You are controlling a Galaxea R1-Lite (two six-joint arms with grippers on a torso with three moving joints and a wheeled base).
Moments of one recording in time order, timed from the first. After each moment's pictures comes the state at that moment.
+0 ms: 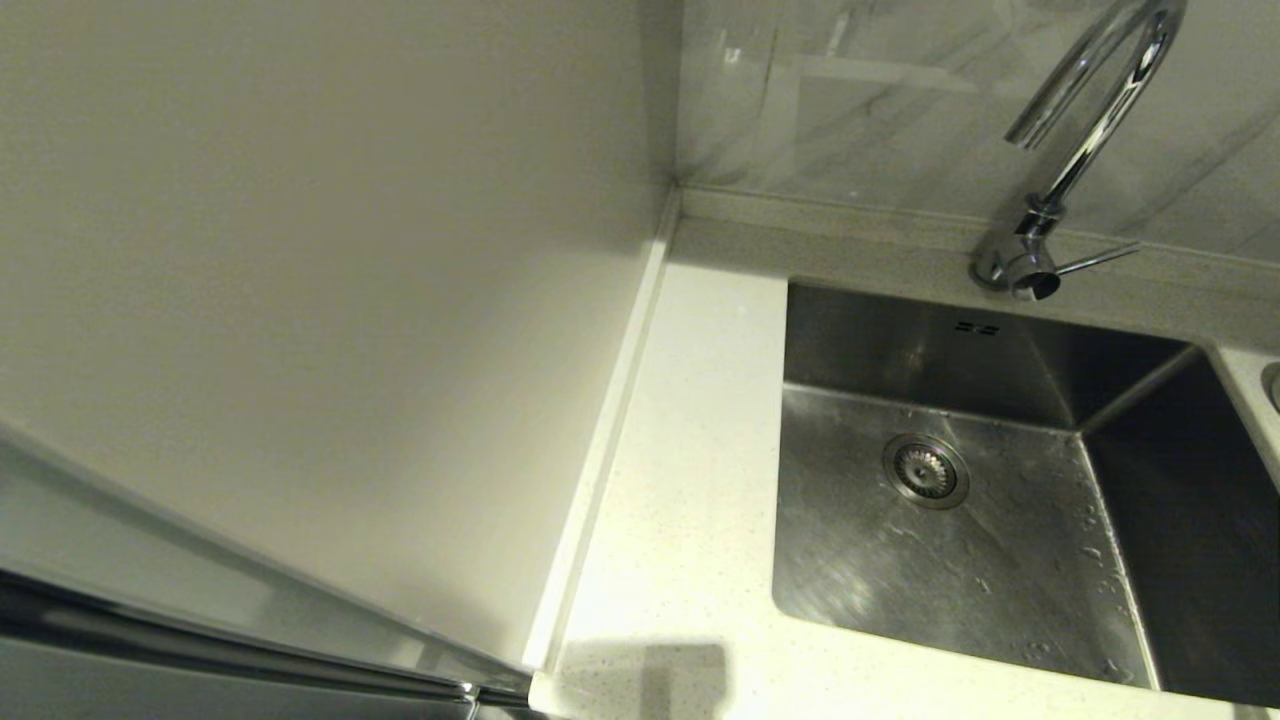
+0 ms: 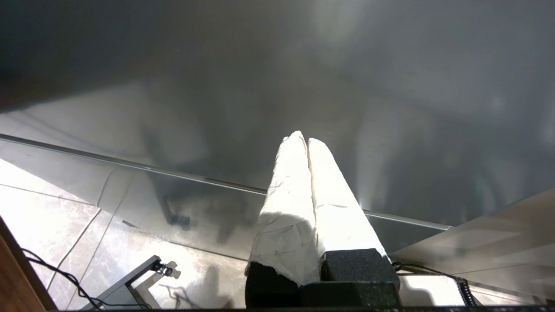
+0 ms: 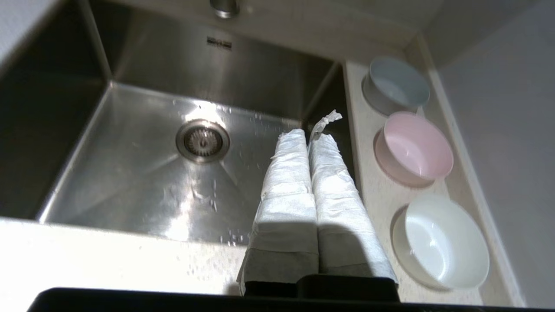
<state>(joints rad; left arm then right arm) 0.00 0.00 0.00 0.00 0.02 -0.02 -0.02 0.20 -0.37 0.04 -0.27 -0.16</state>
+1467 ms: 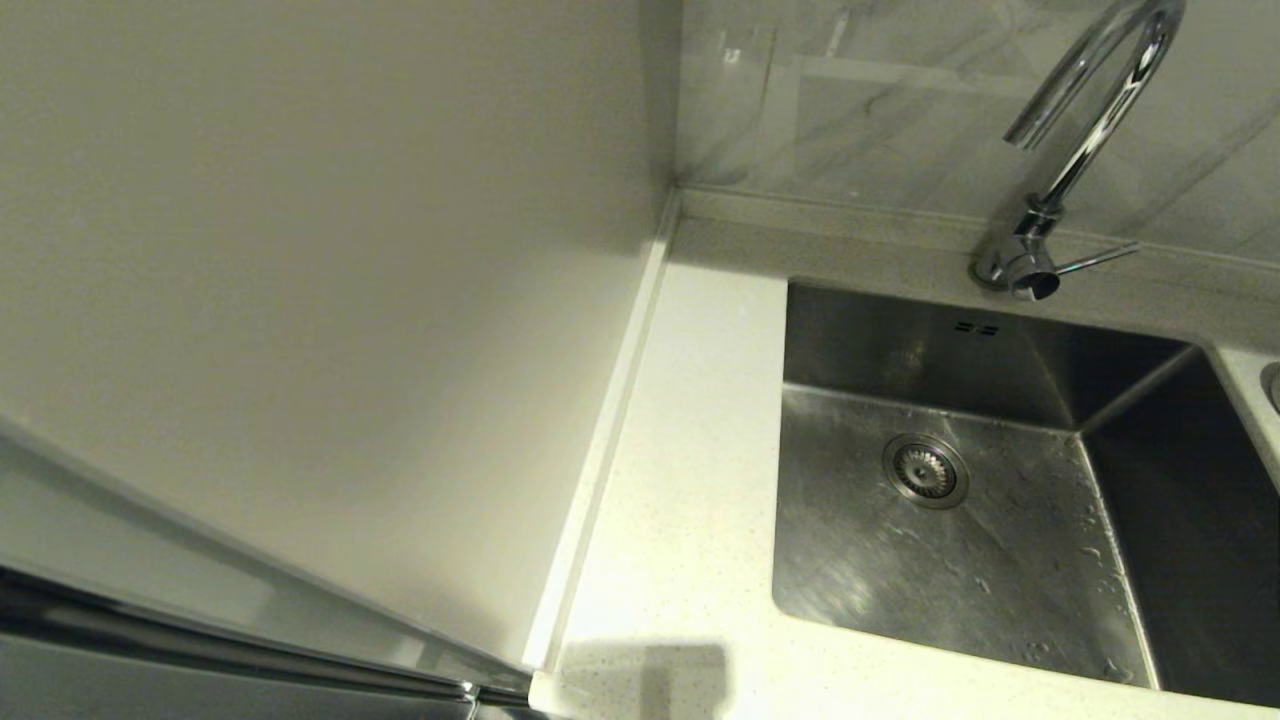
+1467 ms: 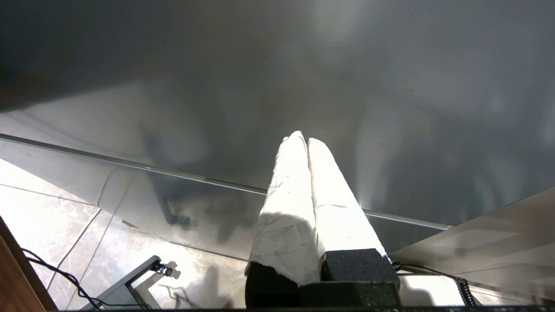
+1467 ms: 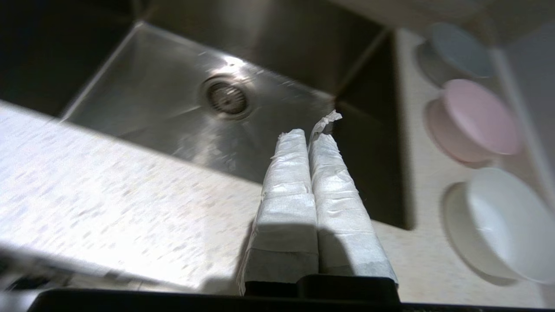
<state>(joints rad) 0.00 0.00 0.00 0.00 0.01 -0.02 0.00 0.00 -0.01 -0.09 -0.15 -0.24</state>
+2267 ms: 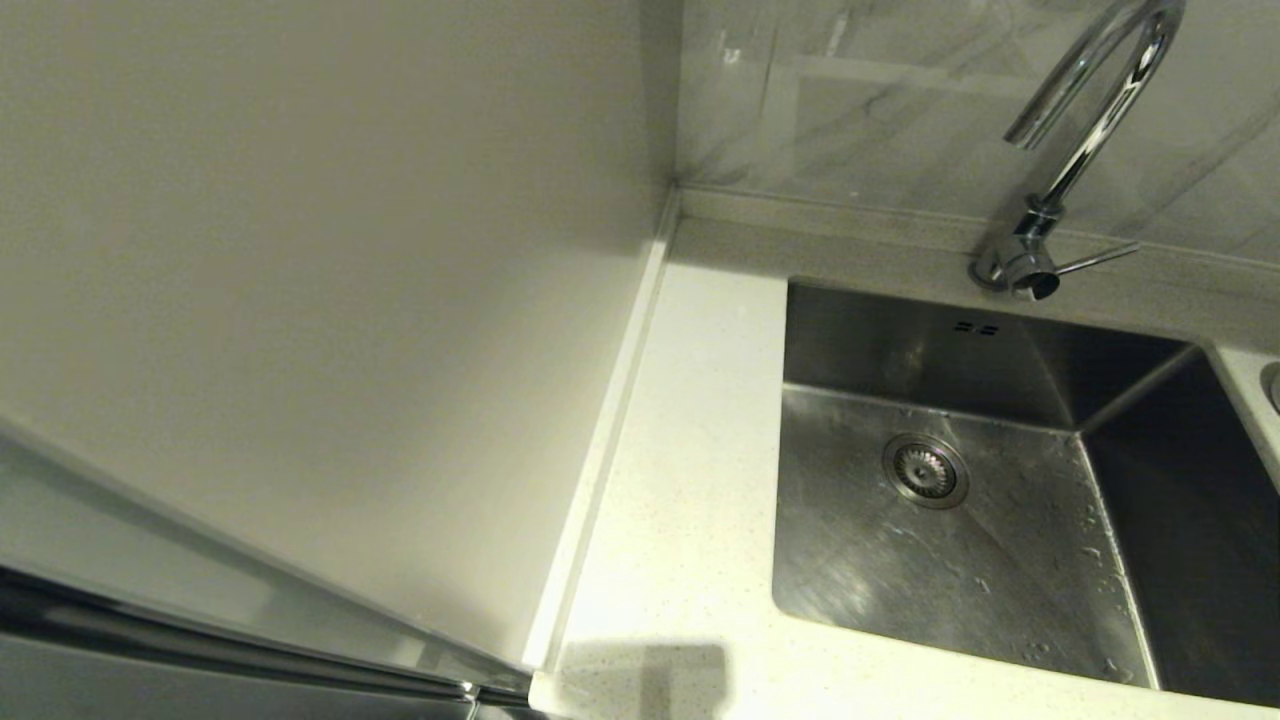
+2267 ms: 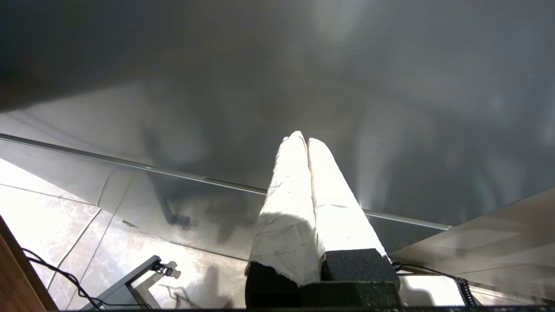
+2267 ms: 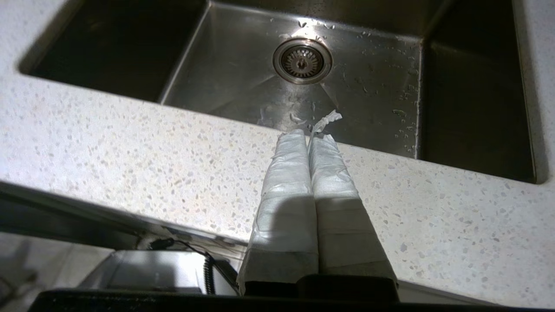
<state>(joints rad) 0.00 0.00 0.00 0.00 0.01 -0.02 0.00 0.00 -0.02 0.06 -0.02 0.02</state>
